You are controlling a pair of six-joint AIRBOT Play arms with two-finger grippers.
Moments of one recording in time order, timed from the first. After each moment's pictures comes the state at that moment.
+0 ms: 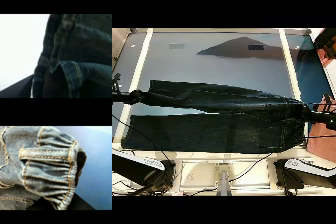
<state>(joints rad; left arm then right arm) 0.69 -1.87 1.47 0.95 -1.20 -0.80 -0.85 -1.35 0.77 -0.81 1.13 0.77</state>
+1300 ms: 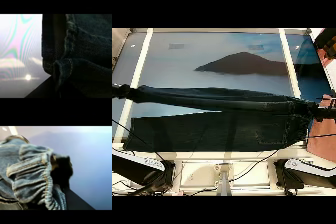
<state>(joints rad) 0.67 -1.84 1.73 1.27 -1.51 -0.98 -0.83 -1.35 0.92 -0.99 1.22 1.04</state>
